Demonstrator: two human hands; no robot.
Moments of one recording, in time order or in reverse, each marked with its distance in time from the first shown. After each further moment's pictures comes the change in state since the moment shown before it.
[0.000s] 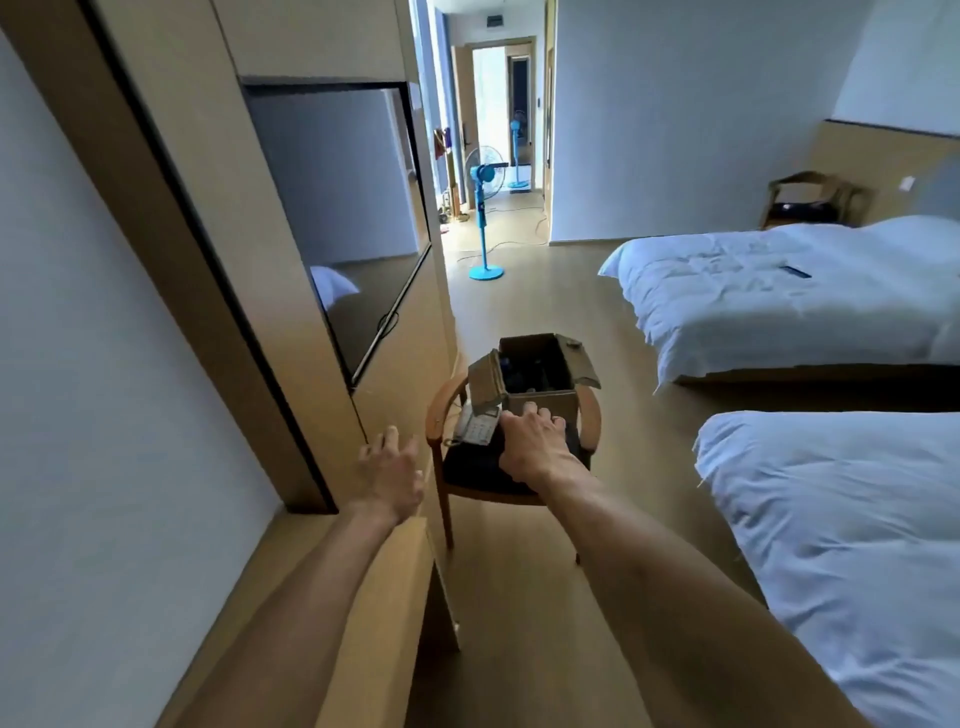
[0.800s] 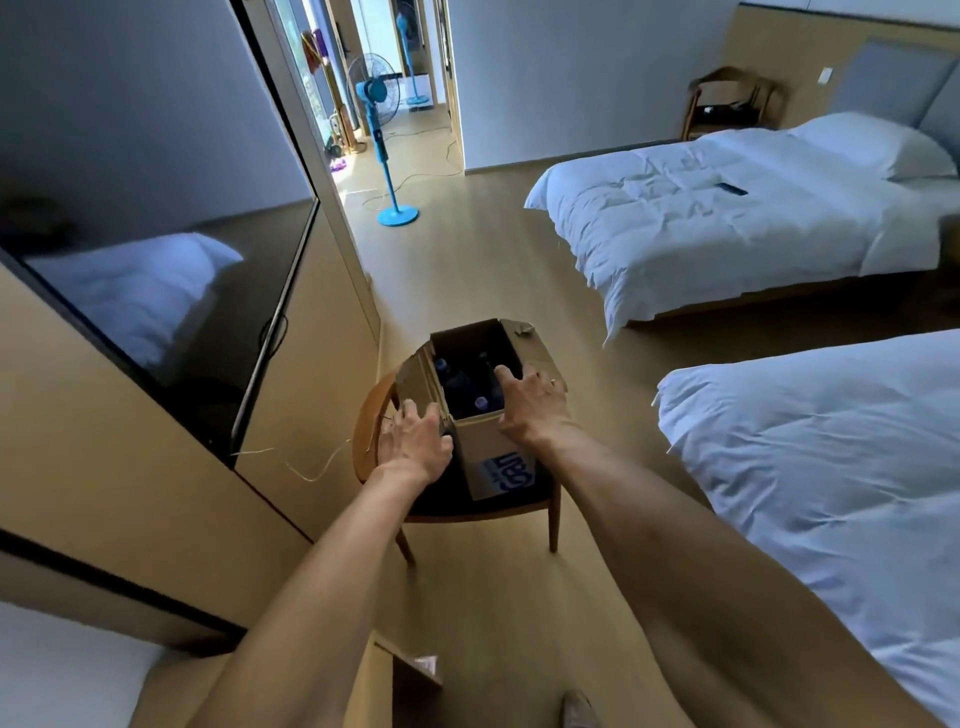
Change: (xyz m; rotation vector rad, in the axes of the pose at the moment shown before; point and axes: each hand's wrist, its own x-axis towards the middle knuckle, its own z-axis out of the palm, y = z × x) left_hand 0.340 0.102 0.093 -0.169 -0.203 0.128; right_hand 0.300 0.125 0.031 0.017 0.035 0.216
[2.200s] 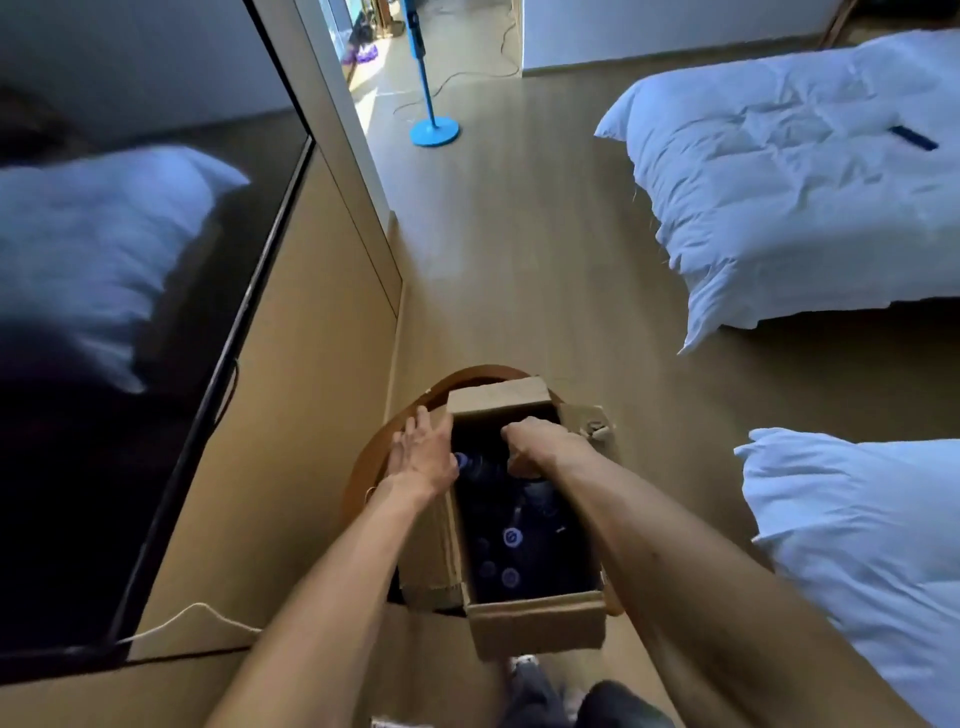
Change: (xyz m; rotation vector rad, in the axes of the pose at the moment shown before) left_hand 0.420 -0.034 0.068 -0.009 -0.204 -0.093; right_hand 0.445 0.024 0.101 -0.009 -0.686 -0.215
